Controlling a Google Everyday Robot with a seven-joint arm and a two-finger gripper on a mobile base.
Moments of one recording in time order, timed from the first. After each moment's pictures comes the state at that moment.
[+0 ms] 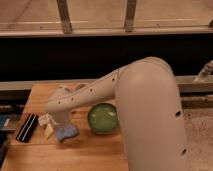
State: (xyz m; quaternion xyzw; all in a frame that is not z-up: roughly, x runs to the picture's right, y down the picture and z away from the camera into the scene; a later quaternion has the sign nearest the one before) arm -0.239 0.216 0.746 -0.37 0.06 0.45 0.81
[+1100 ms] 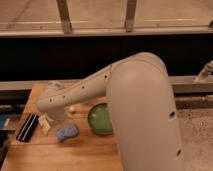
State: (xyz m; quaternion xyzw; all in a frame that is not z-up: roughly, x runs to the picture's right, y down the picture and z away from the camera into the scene) arm -0.236 0.184 0.741 -0.32 0.08 0.43 0.84
